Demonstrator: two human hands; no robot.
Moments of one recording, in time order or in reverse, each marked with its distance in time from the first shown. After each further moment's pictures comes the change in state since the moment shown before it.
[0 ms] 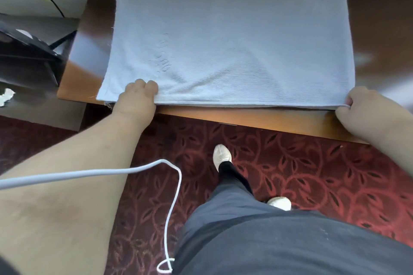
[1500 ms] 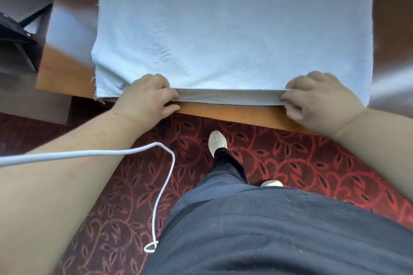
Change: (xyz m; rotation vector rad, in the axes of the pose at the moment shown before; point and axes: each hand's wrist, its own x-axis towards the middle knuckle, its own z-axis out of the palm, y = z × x) left_hand 0.000 0.000 -0.003 -0.133 0.170 0.535; right_hand -0.007 -0.101 0.007 -0.199 0.253 -0.844
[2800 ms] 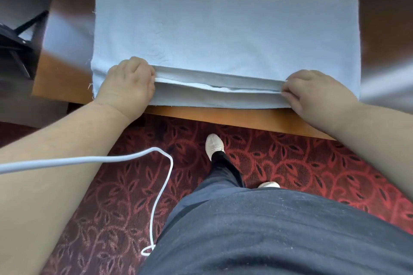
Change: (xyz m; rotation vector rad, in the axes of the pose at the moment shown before) left_hand 0.017 -0.023 -0.024 0.048 0.144 -0.156; right_hand 0.012 0.003 -0.019 0.144 -0.093 0.176
